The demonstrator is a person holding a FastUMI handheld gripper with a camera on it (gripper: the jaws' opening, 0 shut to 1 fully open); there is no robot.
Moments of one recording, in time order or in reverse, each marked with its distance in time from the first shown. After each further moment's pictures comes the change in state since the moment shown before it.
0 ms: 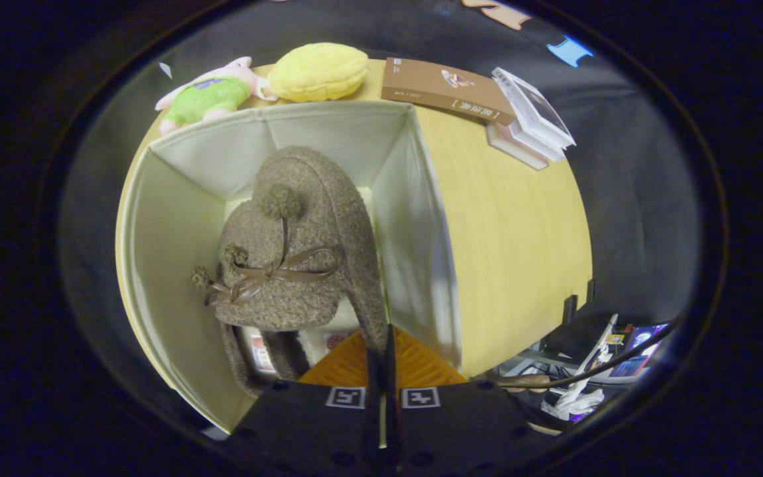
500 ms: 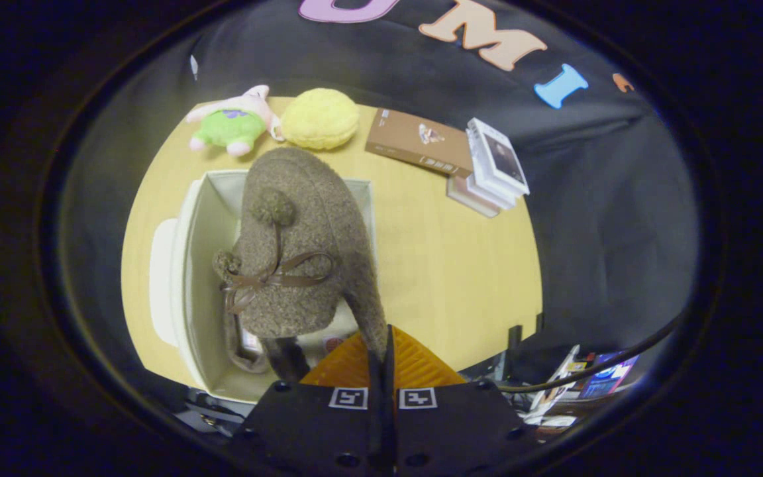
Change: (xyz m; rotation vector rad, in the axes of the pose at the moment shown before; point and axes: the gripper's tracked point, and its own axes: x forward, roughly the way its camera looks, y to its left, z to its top) arm -0.080 -0.026 0.011 -0.046 -0.143 -0.088
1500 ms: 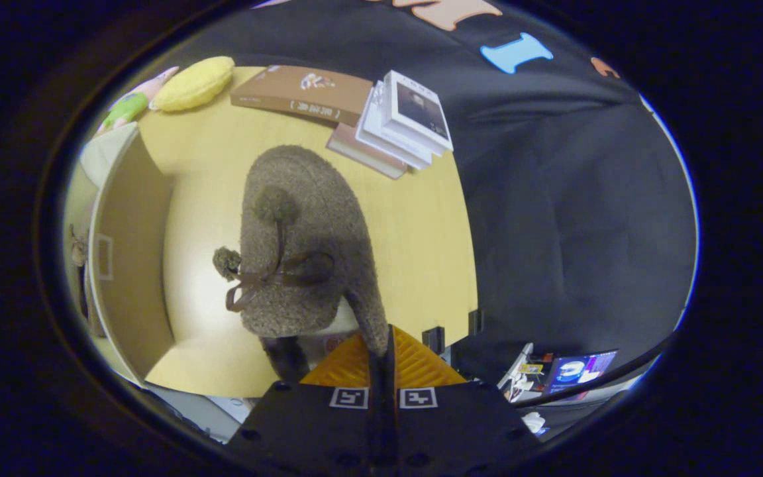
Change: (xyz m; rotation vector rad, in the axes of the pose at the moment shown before) arm 0.085 -0.234 -0.024 -0.070 -0.017 -0.270
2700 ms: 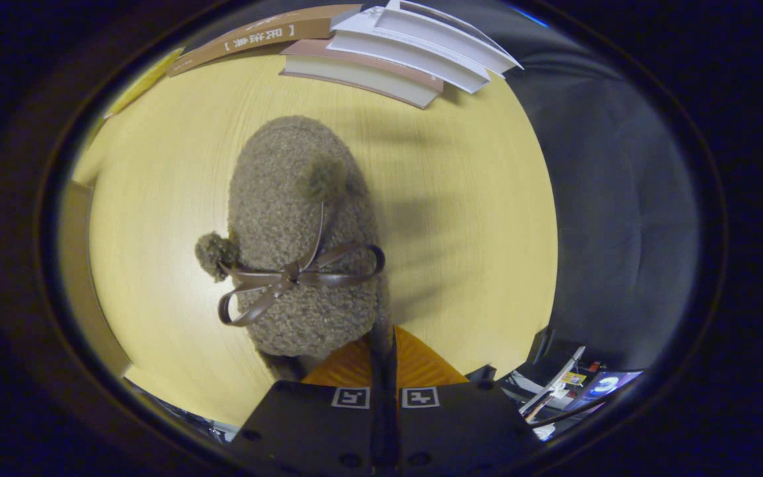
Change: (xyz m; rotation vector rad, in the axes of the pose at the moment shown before) arm 0.230 0.009 -0.027 0.015 0.221 0.267
